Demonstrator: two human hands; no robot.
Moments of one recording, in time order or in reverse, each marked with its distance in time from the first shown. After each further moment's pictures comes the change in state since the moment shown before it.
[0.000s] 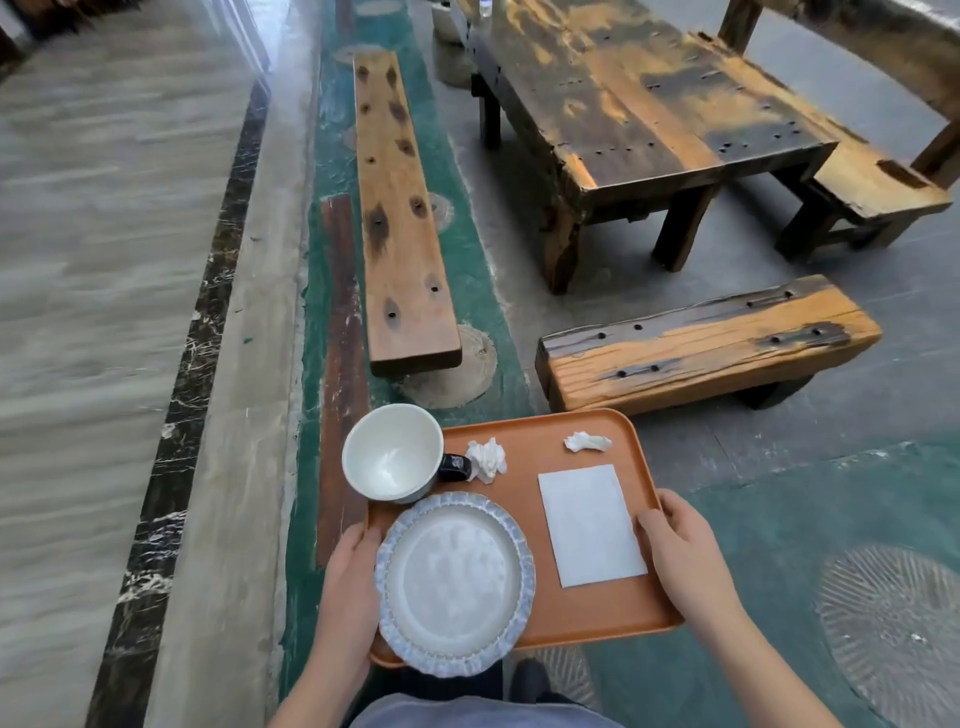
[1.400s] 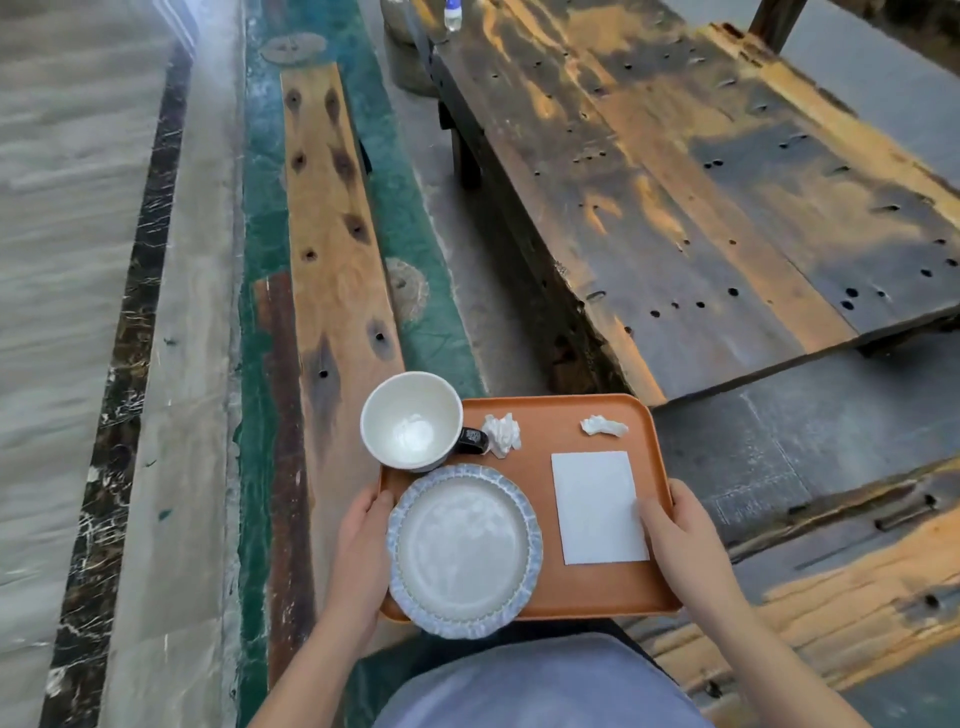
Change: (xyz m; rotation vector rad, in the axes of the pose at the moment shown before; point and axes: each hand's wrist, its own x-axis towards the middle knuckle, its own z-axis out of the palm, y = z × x) left_hand 0.601 0.505 0.264 0.095 -0.111 0.095; right_hand 0.707 -0.329 0.089 0.021 0.036 0.066
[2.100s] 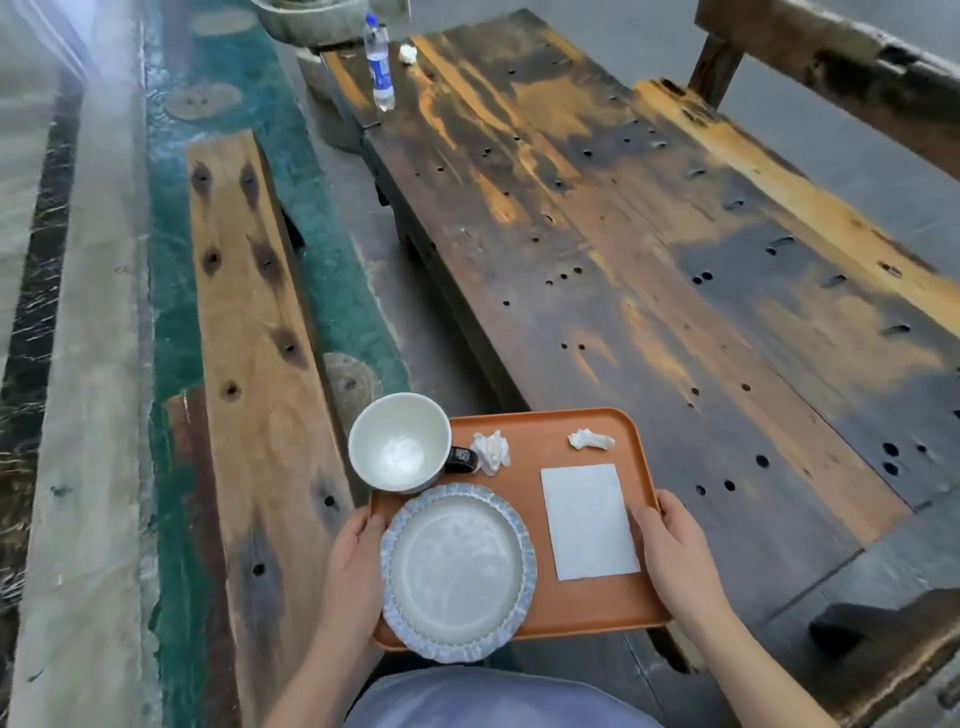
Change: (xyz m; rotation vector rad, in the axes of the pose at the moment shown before) left_hand 0.337 0.227 0.109 0.049 -0.077 -0.013; right_hand 0.338 -0.189 0.031 0.038 0.166 0.061
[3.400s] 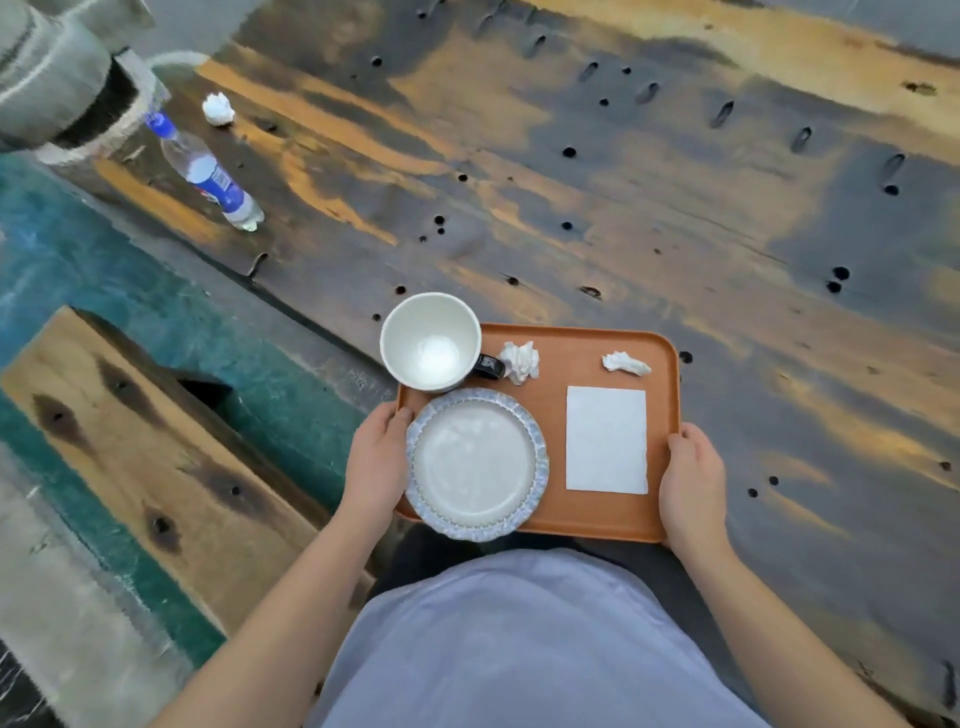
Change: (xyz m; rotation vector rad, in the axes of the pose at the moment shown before) left_hand 0.575 0.419 0.103 0.617 -0.382 0.229; right_hand 0.414 -0.284 0.232 0.353 0.583 0.362
